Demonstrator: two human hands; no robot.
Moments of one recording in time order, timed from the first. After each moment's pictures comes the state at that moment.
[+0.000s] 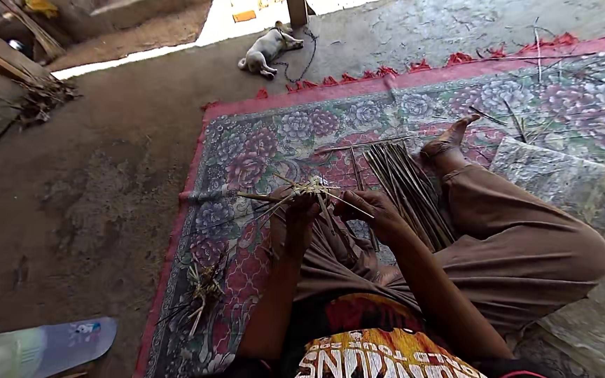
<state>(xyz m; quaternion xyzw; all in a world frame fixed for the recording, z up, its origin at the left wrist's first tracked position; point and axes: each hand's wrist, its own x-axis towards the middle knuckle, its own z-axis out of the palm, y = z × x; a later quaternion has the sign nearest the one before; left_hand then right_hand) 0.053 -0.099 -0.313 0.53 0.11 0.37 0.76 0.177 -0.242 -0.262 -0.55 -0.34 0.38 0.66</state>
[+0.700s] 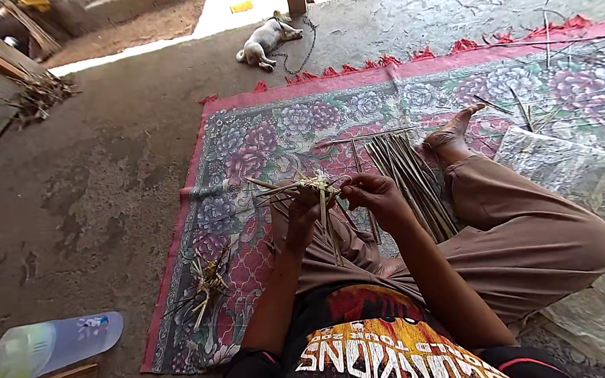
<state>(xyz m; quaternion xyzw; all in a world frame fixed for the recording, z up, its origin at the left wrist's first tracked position) 0.047 -0.099 -0.309 0.52 0.09 0.32 0.79 0.179 -0.239 -0.253 -0.53 -0.32 0.33 0.72</state>
